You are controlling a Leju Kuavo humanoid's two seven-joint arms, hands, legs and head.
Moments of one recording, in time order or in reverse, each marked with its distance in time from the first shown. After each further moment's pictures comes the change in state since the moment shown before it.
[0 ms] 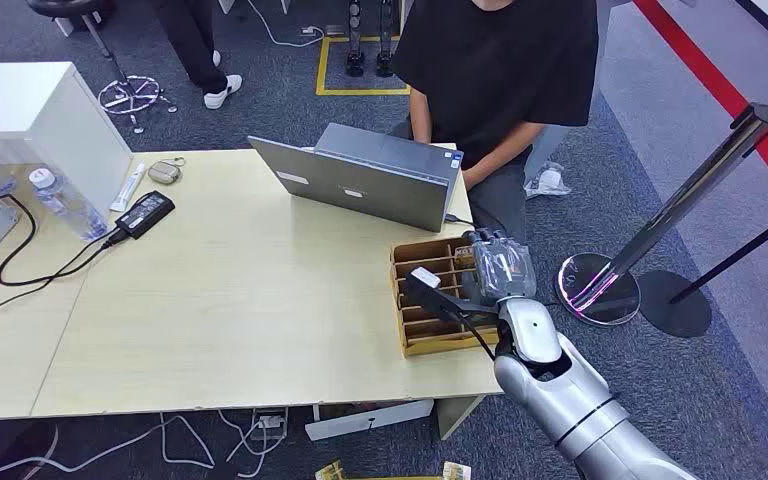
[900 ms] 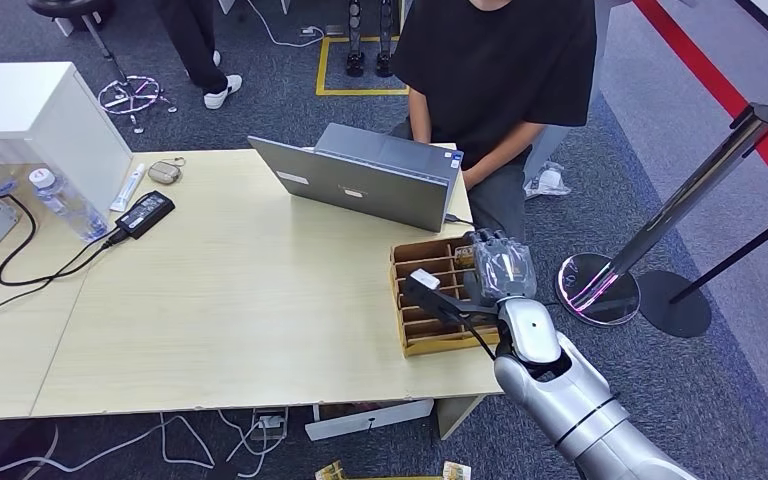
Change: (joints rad) left arm 0.000 0.000 0.000 0.000 0.000 0.000 0.001; right arm 0.000 -0.001 0.000 0.000 0.023 0.017 0.009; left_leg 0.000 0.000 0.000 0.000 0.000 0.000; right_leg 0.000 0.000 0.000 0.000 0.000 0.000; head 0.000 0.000
